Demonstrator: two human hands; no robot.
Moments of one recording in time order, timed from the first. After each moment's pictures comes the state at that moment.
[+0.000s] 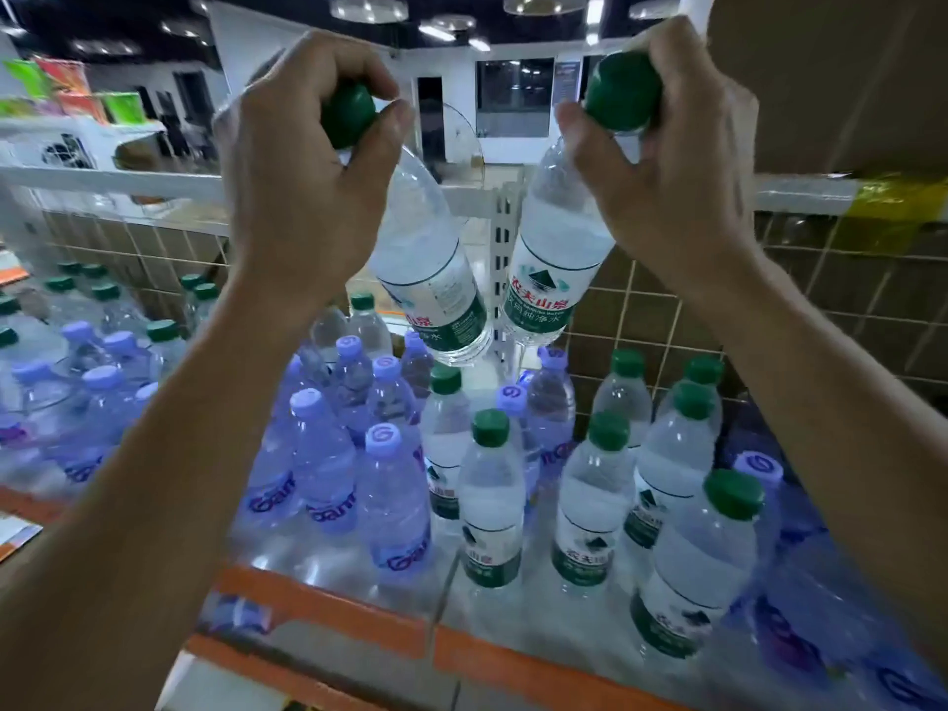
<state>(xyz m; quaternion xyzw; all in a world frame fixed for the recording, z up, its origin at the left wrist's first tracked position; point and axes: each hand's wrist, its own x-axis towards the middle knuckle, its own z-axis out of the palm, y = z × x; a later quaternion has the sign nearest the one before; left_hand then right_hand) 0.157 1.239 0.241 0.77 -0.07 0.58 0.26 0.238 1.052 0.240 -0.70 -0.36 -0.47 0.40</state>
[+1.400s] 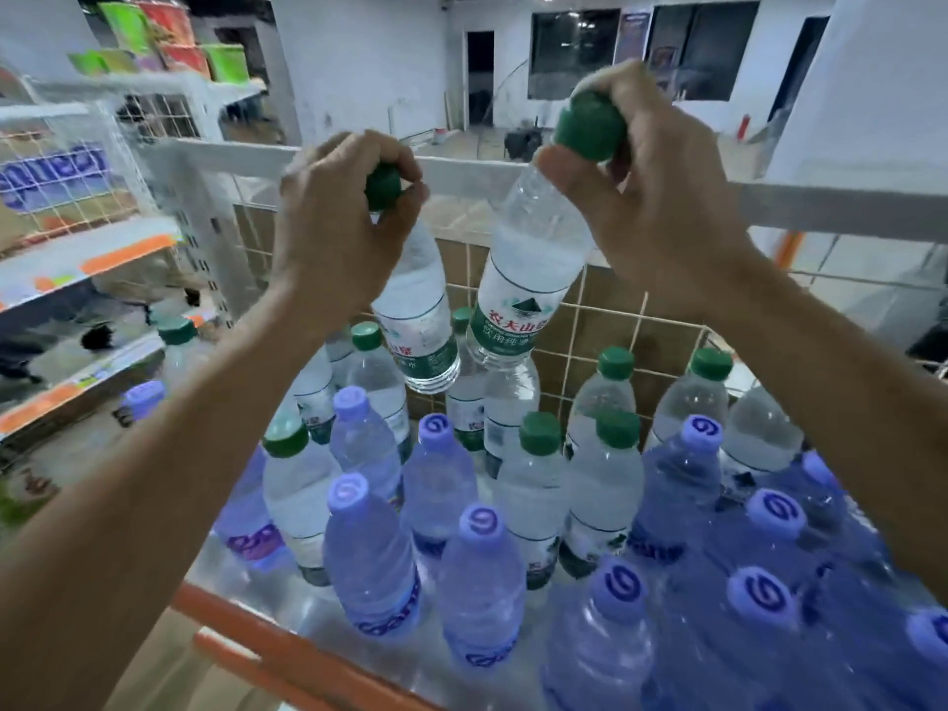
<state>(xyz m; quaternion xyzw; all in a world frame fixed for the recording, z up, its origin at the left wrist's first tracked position) 0.254 1.734 0.195 0.84 -0.02 0.52 0.17 0.314 1.532 0.218 -0.76 -0.42 -0.31 0.39</state>
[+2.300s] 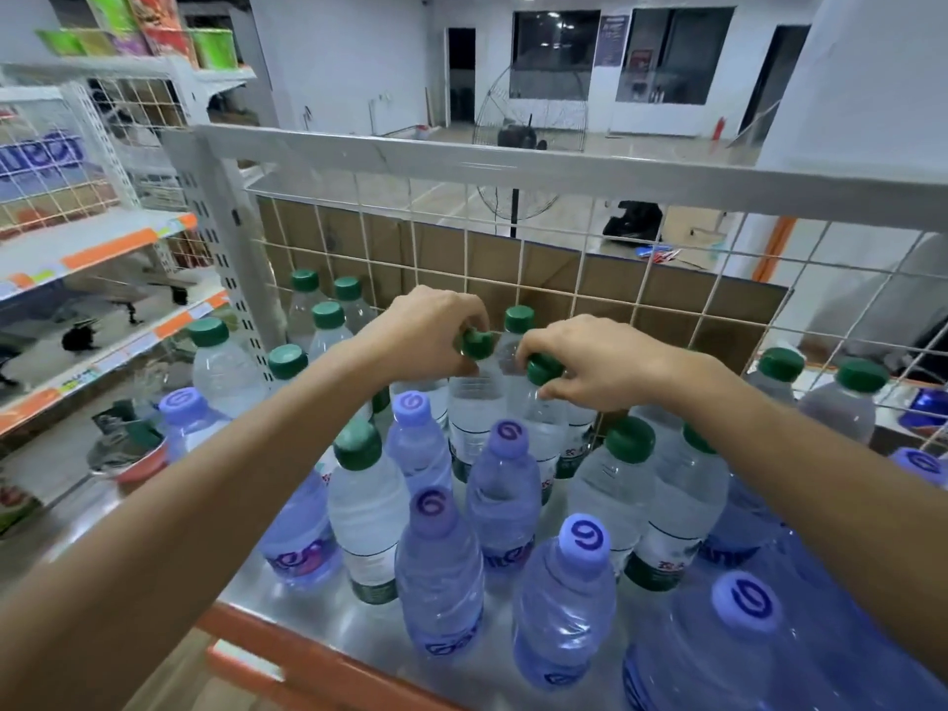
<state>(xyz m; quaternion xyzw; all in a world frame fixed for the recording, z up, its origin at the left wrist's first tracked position) 0.273 1.778 0.133 0.99 -0.05 0.08 0.08 0.323 1.594 0.133 -0.90 -0.44 0.02 0.00</state>
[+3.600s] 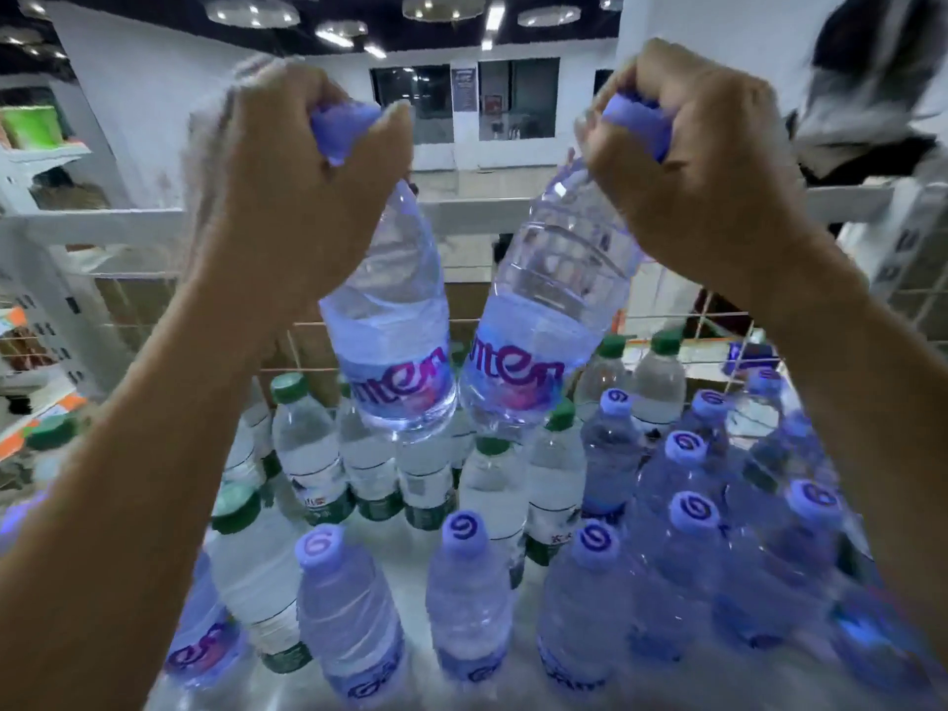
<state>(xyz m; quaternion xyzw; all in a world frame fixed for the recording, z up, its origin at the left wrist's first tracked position) 0.217 1.695 0.247 0.82 -0.06 0.51 0.26 0.236 1.484 0.245 -0.80 -0.28 -0.44 0.29</state>
